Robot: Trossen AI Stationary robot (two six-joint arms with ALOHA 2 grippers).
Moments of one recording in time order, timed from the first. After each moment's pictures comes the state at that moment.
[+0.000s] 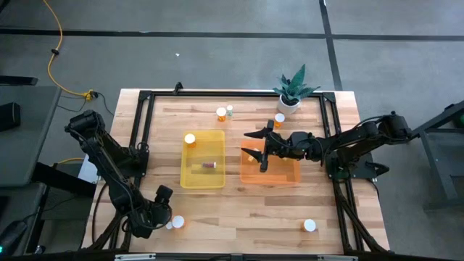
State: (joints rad) left arm -0.93 1.42 0.75 -0.56 -0.29 -0.56; right arm 0.10 1.37 0.64 0.79 0.26 -0.08
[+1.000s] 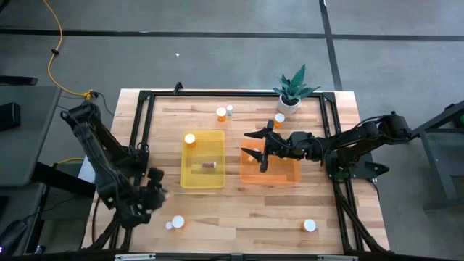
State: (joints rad) left arm -0.93 1.27 0.91 -1.02 -0.53 -0.65; right arm 0.10 1.37 0.64 0.79 0.26 -0.08
